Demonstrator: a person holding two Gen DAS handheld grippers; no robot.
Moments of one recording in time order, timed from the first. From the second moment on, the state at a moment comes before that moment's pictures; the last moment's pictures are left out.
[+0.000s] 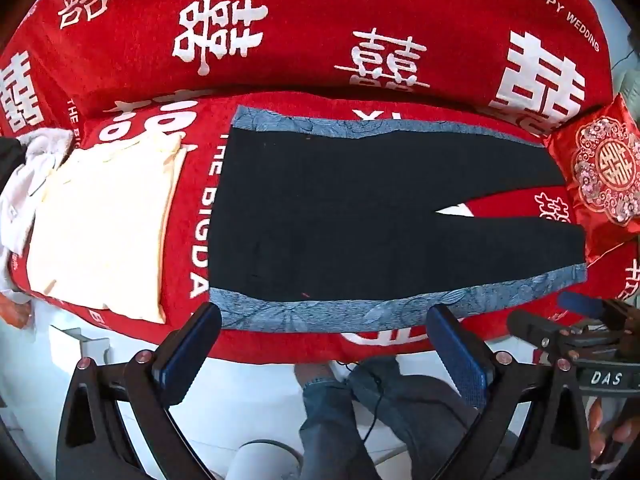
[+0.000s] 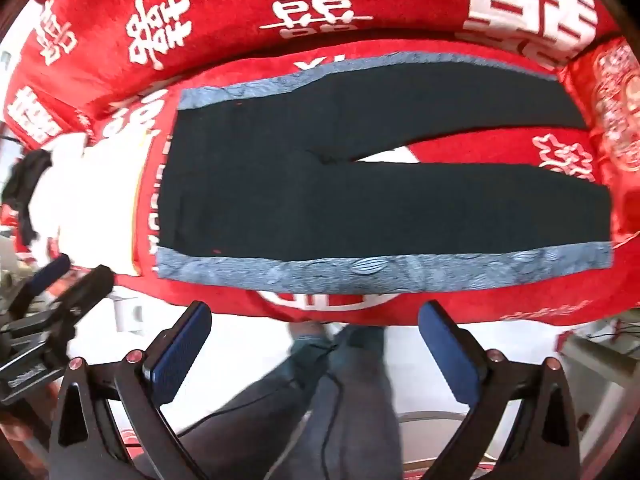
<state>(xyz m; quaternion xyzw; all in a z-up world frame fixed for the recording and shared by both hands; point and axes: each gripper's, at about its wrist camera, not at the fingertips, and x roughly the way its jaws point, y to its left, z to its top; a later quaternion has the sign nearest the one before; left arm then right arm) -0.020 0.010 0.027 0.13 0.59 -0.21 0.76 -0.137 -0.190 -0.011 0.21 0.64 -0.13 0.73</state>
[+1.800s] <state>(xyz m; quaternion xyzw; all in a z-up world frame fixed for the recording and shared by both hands) -0.002 -0.033 -0.031 0.21 0.64 -0.14 0.73 -0.127 -0.222 -0.051 0.16 0.68 -0.18 0.69</state>
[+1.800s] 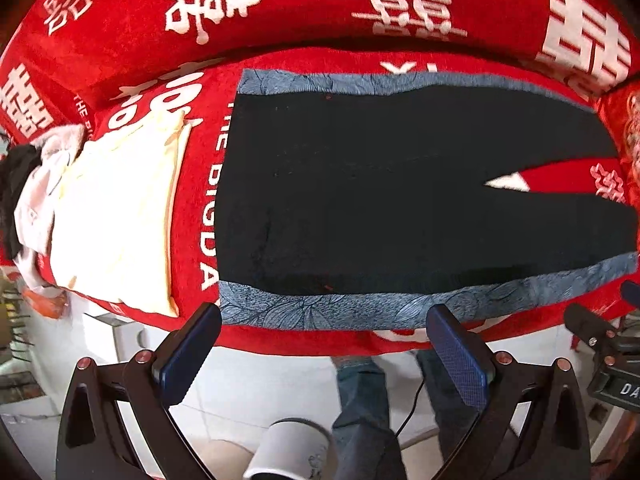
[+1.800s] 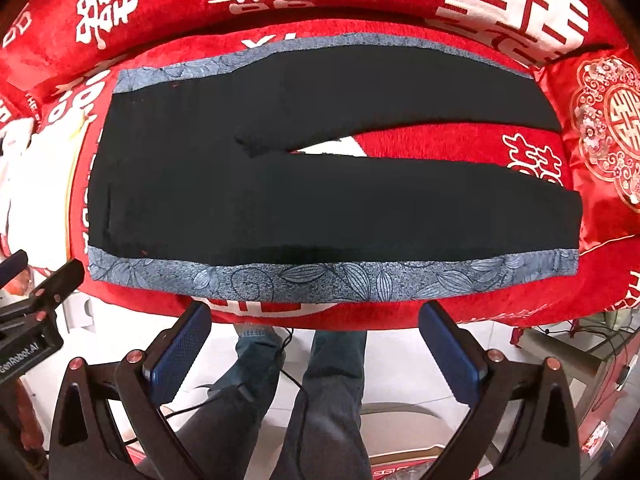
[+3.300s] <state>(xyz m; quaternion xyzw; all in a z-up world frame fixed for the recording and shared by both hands) 0.002 0.093 -0.179 -0.07 0.68 -0.20 0.70 -0.142 -0.176 -0.241 0.48 0.57 0.03 0.67</state>
